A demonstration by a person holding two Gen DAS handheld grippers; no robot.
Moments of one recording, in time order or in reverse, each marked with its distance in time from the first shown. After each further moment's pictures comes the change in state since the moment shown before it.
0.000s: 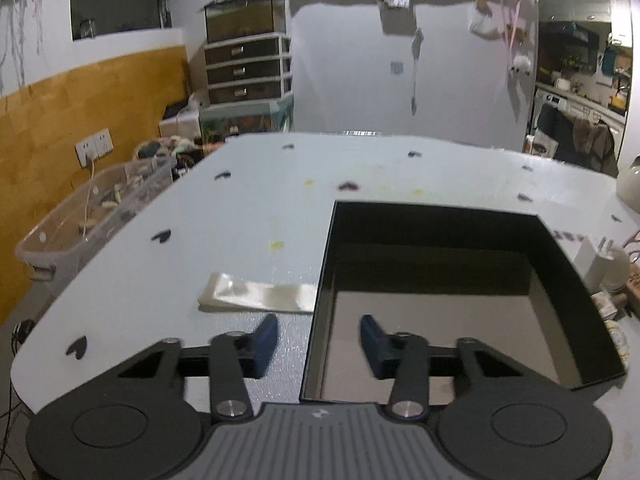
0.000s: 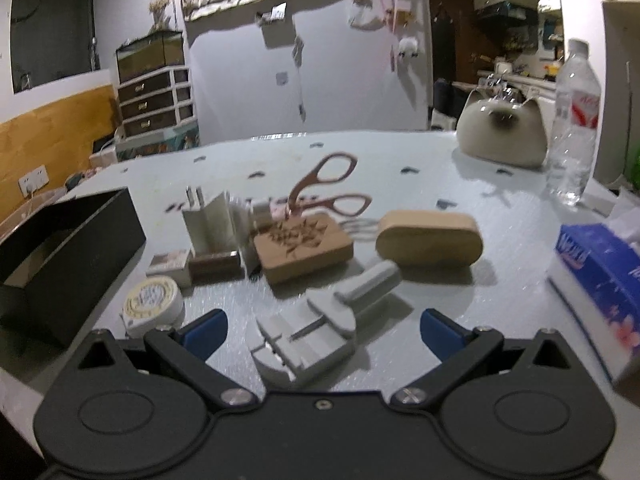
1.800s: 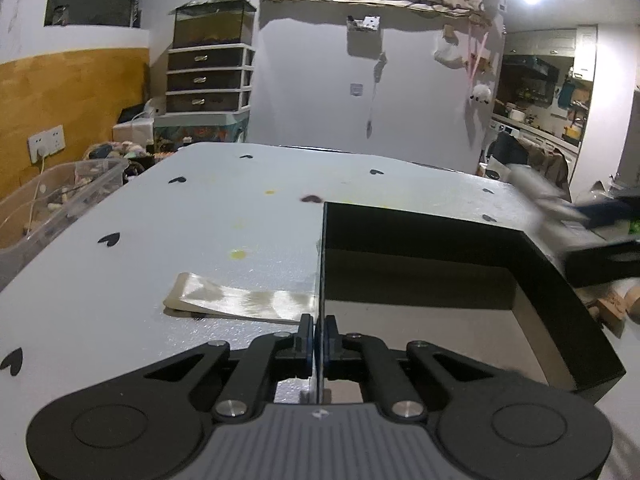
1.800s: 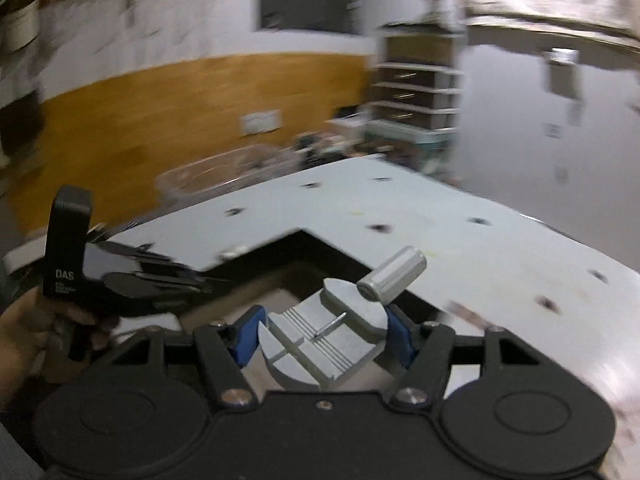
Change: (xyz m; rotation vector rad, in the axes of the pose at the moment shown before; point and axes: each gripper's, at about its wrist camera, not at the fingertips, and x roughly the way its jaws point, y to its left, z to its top) left arm 0.026 0.020 -0.010 -0.027 -0.089 -0.204; right arm 0.035 0.192 0.113 -0.502 0.044 0.649
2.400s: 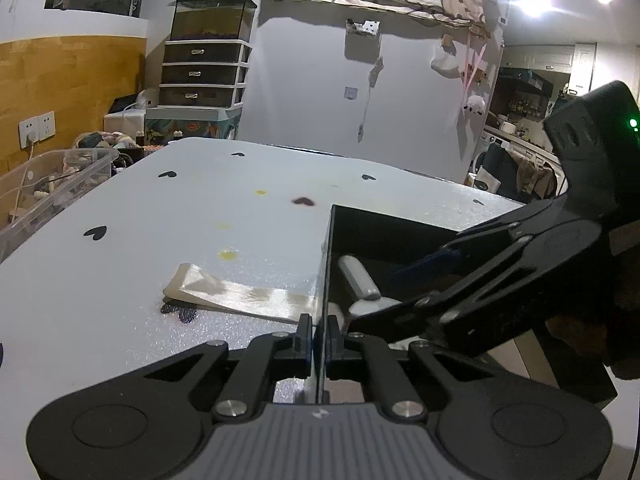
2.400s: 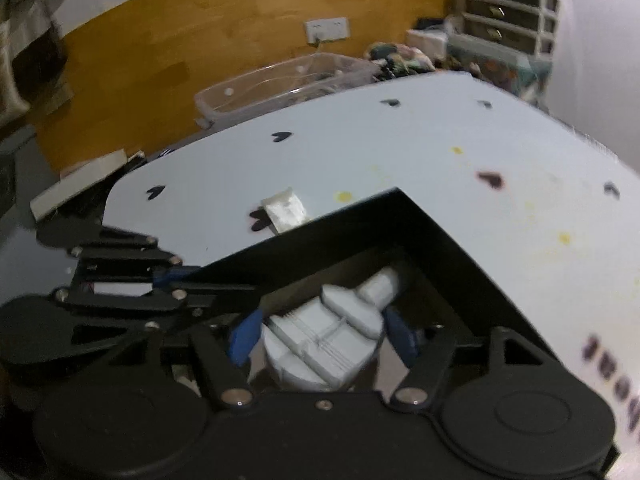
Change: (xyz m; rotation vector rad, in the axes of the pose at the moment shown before) left arm 0.007 0.013 0.003 -0.056 -0.001 -0.059; right arm 0.146 -0.005 0.027 -0.005 0.264 0.207
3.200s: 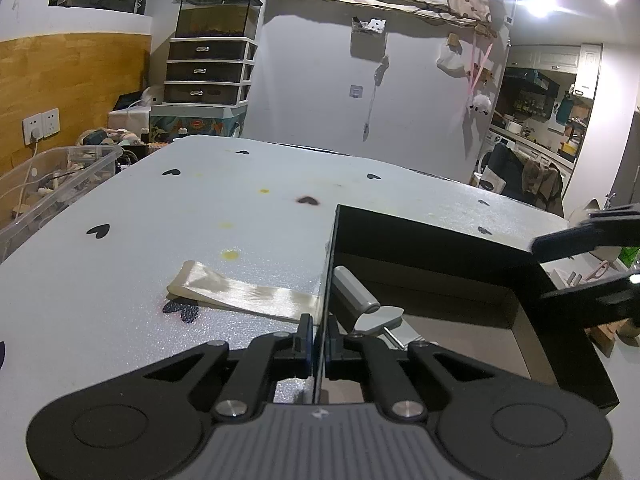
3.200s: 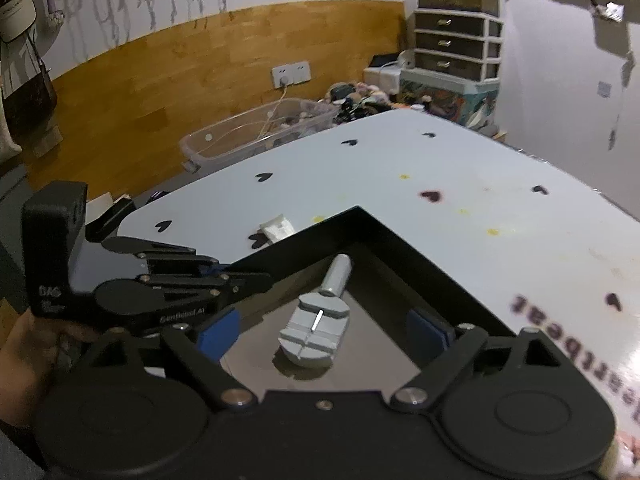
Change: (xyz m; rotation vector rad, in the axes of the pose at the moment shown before) left arm 0.001 -0.001 0.003 -0.009 0.006 0.016; right arm -0.093 0.021 -0.032 0.056 -0.127 -0.124
